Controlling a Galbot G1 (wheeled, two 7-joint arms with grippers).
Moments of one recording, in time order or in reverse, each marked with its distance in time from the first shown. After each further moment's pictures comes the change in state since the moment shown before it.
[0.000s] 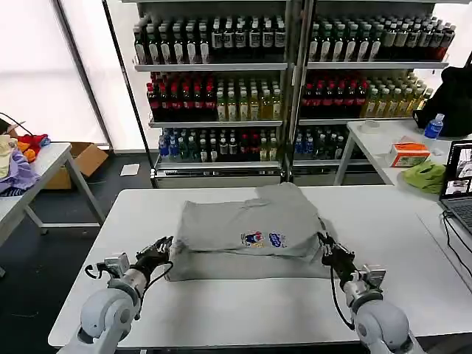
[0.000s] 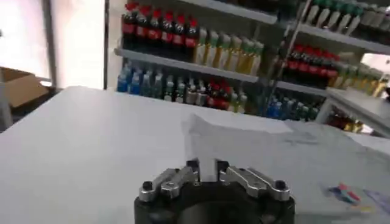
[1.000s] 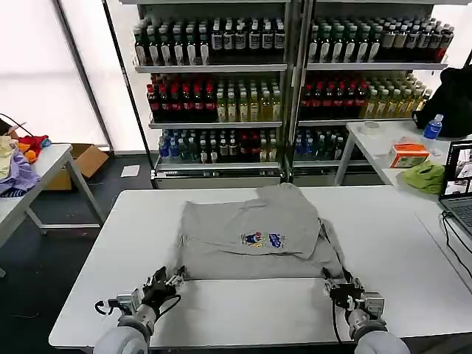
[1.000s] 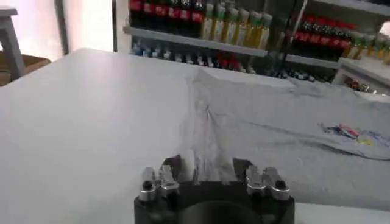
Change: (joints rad) left arm 0.208 -0.079 0.049 -0.048 0.159 -0.052 0.018; right arm -0.197 0.060 0.040 0.055 -0.081 -0.076 0.121
